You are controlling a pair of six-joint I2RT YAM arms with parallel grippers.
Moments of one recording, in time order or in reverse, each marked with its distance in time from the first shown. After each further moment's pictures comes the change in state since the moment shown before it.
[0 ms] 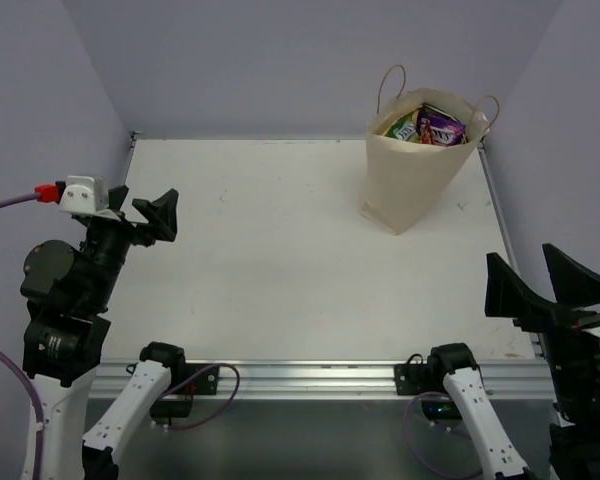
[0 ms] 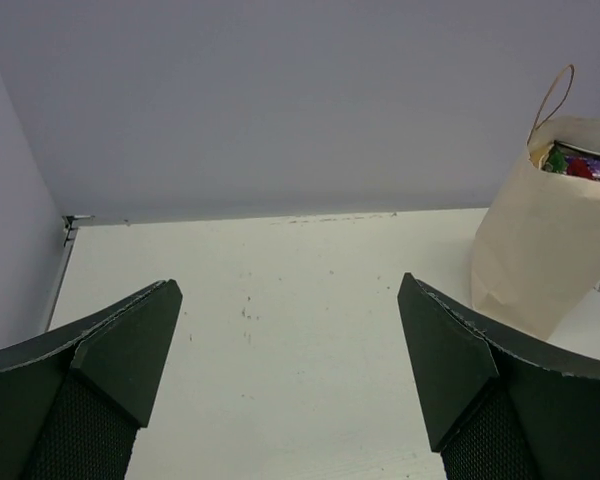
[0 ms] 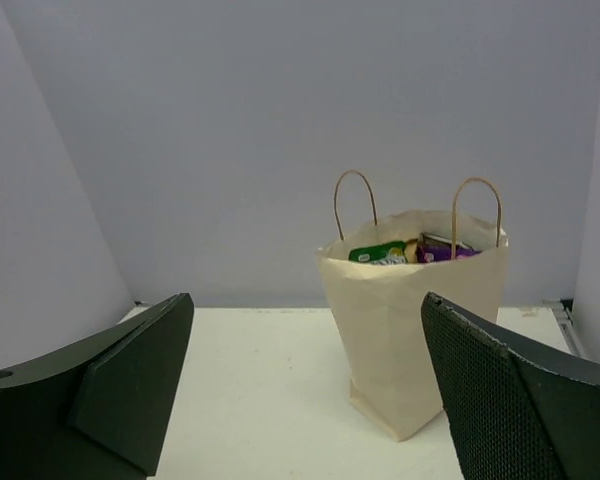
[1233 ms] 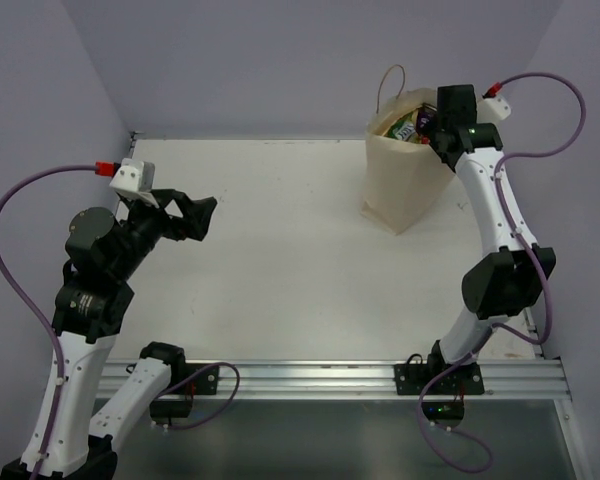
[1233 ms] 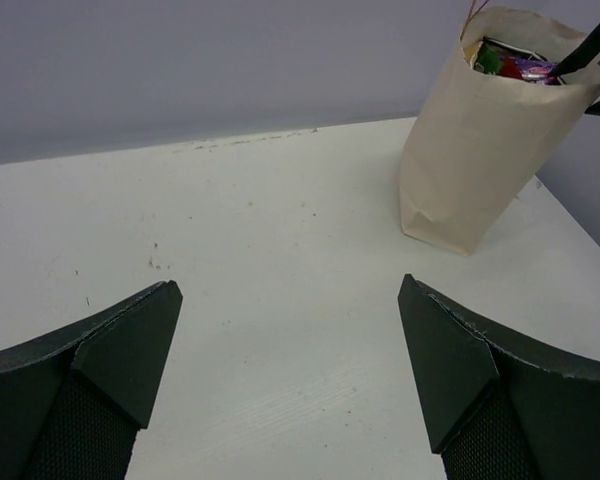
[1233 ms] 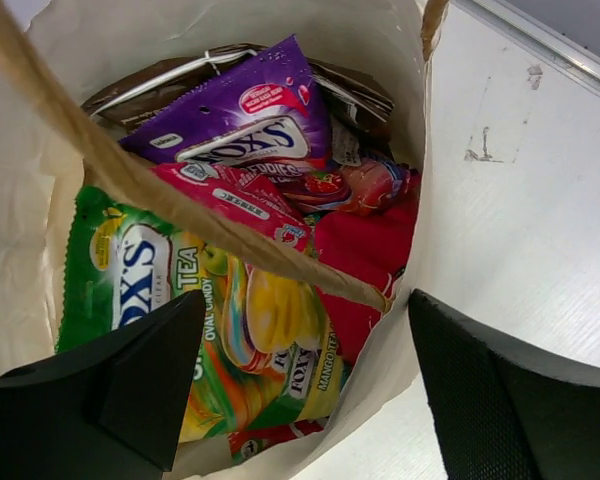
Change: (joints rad) left arm 0.000 0.104 -0.126 0.053 0.227 -0.083; right arm -0.055 1.431 0.469 -0.159 0.551 0.655
